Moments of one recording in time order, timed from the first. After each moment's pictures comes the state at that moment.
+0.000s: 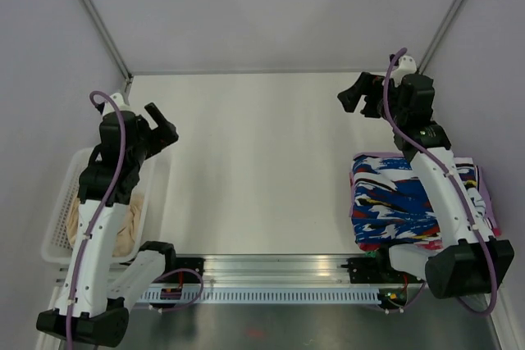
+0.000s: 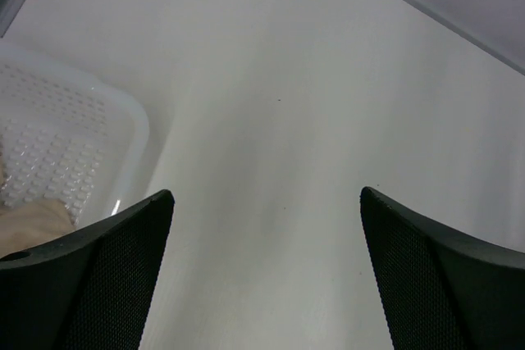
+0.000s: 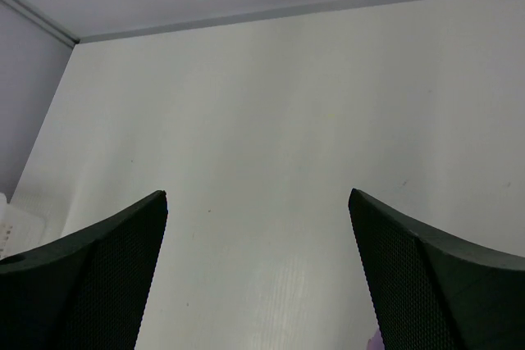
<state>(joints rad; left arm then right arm) -0.11 0.87 1.17 -0.76 -0.19 -0.50 0.07 1.21 1.20 -0.29 -0.25 0.35</state>
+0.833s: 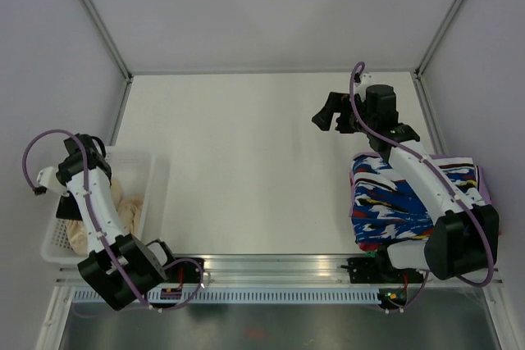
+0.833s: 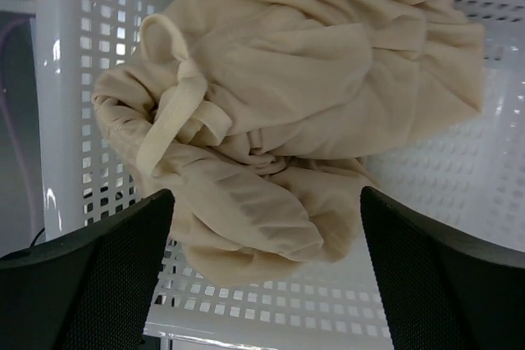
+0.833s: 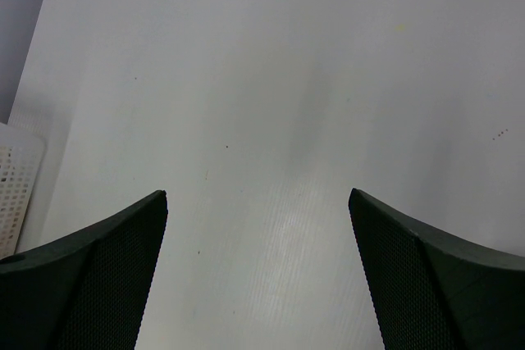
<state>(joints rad) 0.56 1.12 1.03 -1.13 -0.60 -0.97 0.23 1.33 1.05 -0.21 -0.30 0.36</state>
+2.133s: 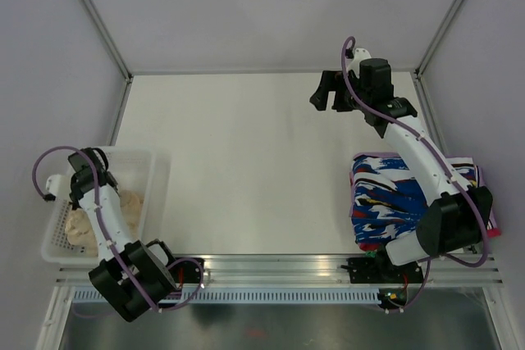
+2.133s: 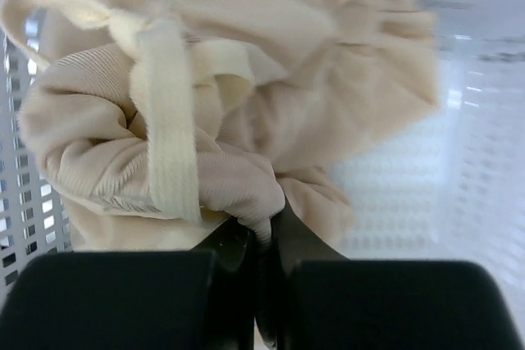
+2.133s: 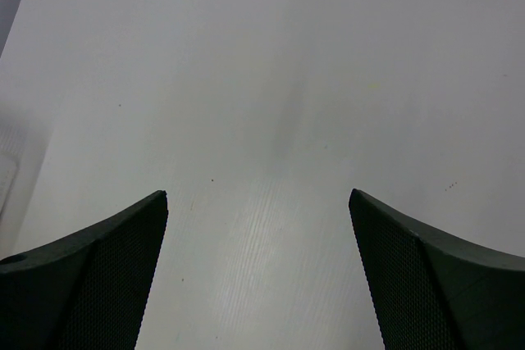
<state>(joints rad) 0.64 1.03 0.72 -0.77 -0.49 -0.93 0.25 1.48 1.36 -0.39 -0.23 0.26</state>
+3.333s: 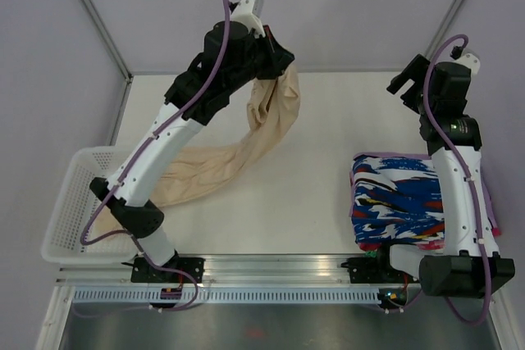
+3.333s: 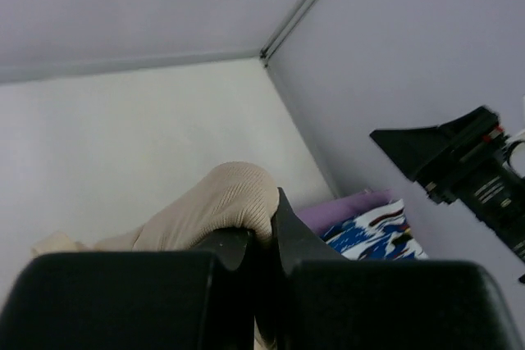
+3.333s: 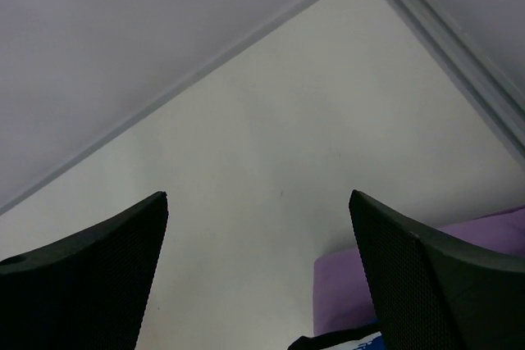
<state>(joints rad) -0.75 1.76 2.26 -0.61 -0.10 -0.54 -0.07 1.19 1.40 -0.57 0.18 0.51</state>
